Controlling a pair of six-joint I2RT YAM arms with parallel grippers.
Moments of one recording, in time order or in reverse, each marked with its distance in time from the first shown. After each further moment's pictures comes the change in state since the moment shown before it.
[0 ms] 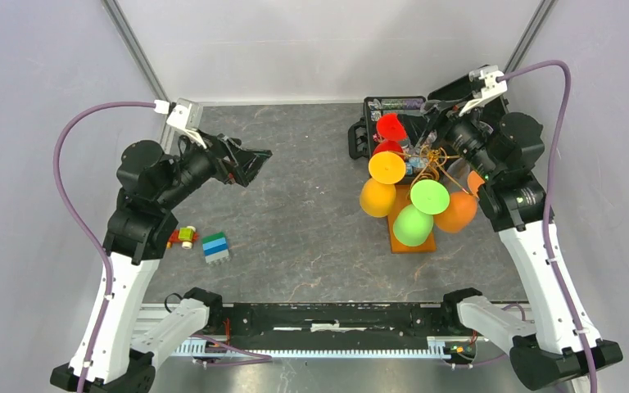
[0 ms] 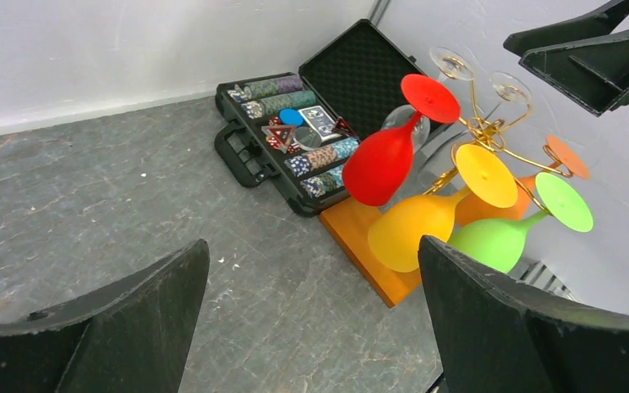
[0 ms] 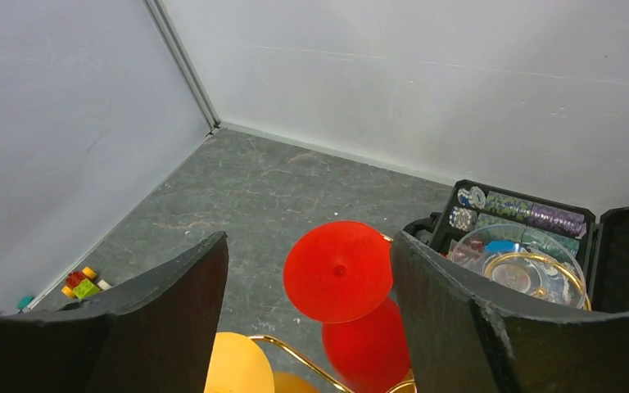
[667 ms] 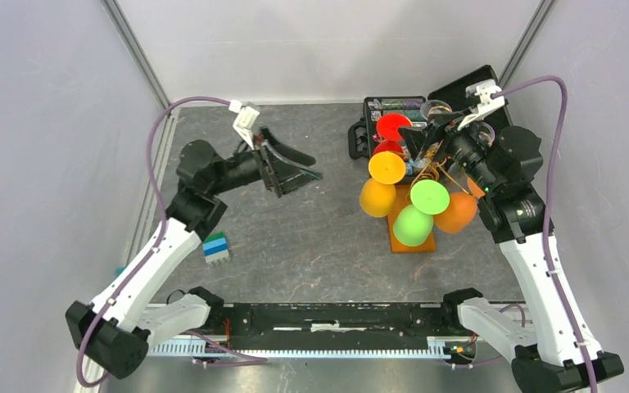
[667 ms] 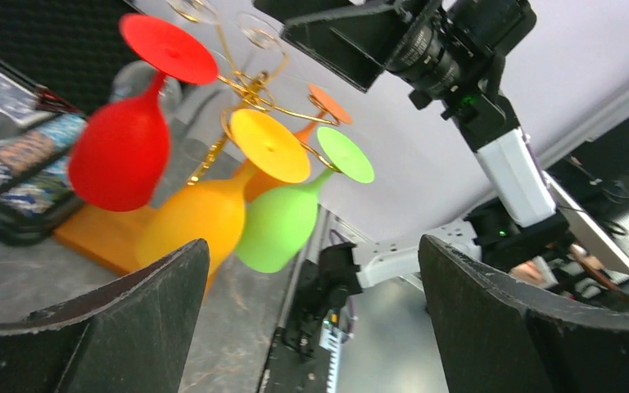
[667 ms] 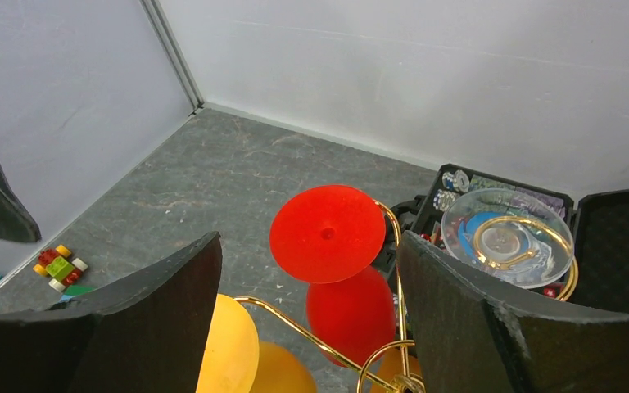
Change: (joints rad) left arm -0.150 0.142 -0.286 0.695 0.410 -0.428; right arm 0.000 -0.077 -0.084 -0.015 0.010 -0.074
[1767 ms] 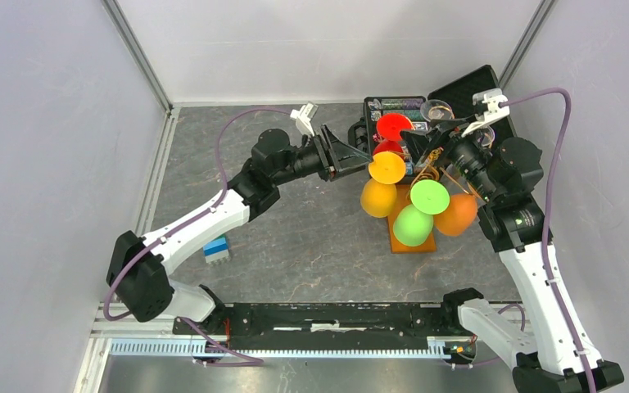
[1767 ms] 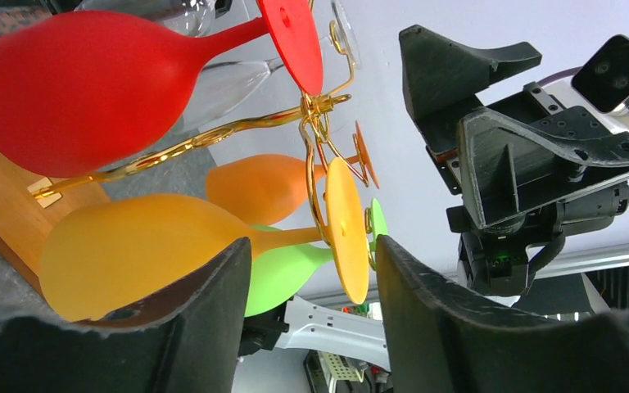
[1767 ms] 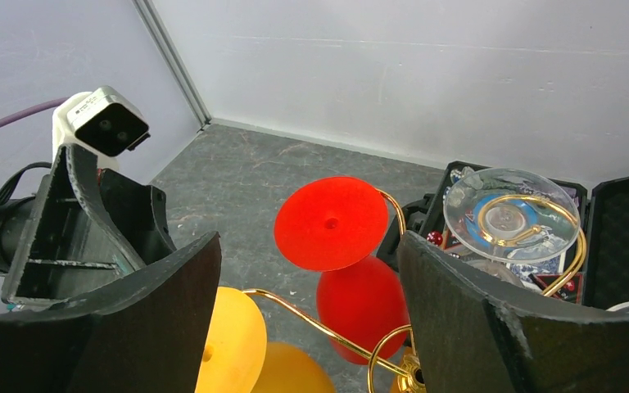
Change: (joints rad) left arm -0.277 0.393 0.117 0.071 -0.330 -0.410; right arm 0.000 -0.054 -0.079 0.054 0.035 0.079
